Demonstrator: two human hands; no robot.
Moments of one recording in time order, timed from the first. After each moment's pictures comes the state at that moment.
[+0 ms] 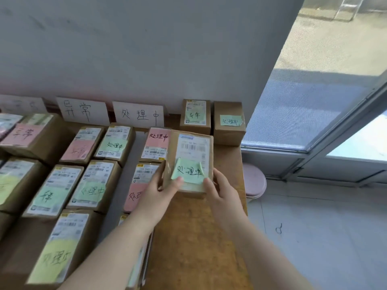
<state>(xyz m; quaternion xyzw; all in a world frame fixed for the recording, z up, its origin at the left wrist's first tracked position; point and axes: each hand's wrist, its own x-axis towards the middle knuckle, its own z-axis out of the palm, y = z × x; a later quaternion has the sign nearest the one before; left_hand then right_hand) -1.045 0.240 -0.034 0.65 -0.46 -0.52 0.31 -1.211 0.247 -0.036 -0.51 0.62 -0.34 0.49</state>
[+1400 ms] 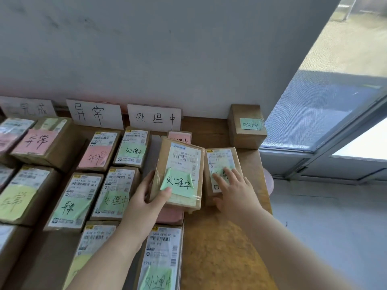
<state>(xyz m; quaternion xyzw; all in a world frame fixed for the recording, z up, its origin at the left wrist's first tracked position) -0.949 0.241 -0.037 0.65 -0.41 -0.53 0.35 -1.172 0.201 -0.064 -0.74 0.65 0.10 0.14</state>
